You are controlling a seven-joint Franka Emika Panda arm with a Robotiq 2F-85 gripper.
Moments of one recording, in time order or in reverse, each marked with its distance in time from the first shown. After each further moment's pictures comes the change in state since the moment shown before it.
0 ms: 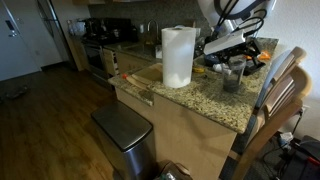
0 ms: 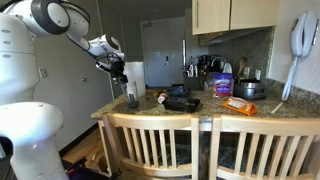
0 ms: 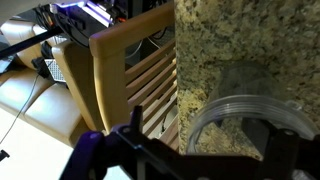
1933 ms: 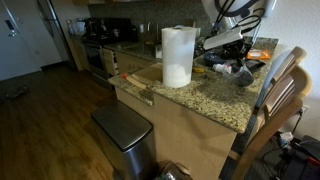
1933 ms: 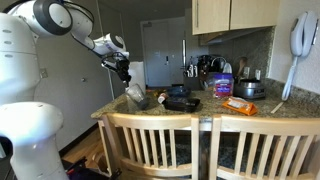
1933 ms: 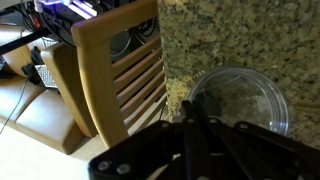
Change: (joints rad) arm -0.012 0.019 -0.047 0.040 0.001 0.040 -0.021
